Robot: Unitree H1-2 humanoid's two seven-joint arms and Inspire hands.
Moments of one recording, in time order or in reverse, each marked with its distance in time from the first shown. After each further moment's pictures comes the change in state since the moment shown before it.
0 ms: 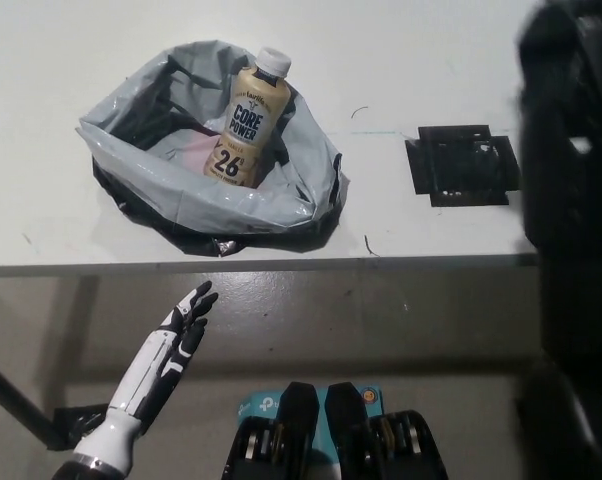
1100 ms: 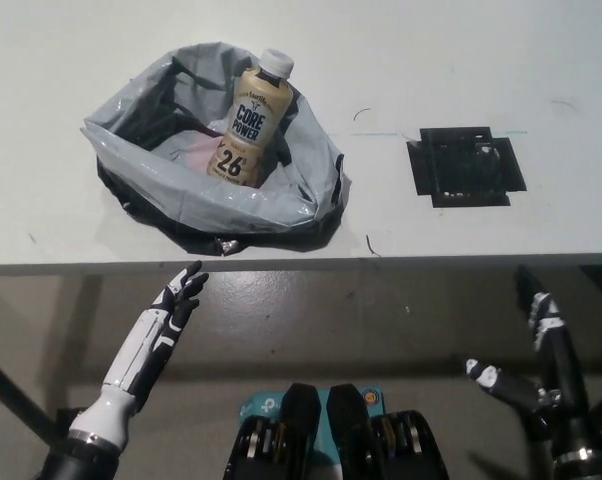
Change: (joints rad) left_arm -0.057 0.000 0.028 0.061 -0.029 -0.001 0.000; right_arm 0.903 -0.057 0.168 0.141 -0.279 -0.286 -0.001
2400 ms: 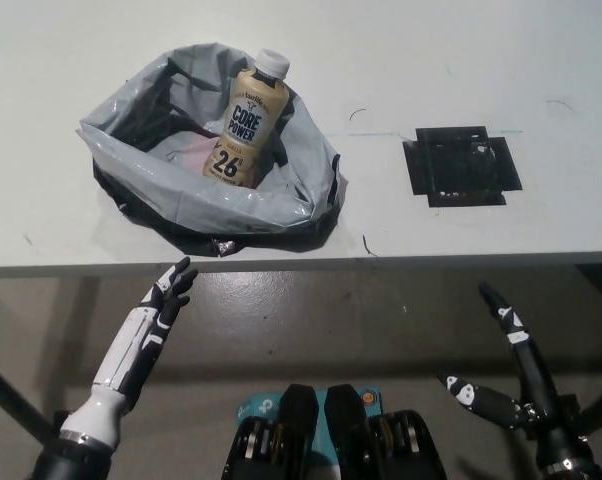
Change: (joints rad) left_arm 0.006 -0.001 0.025 -0.003 -0.008 -0.009 0.000; right_arm -0.005 -0.046 0.095 0.060 -0.132 -0.097 -0.053
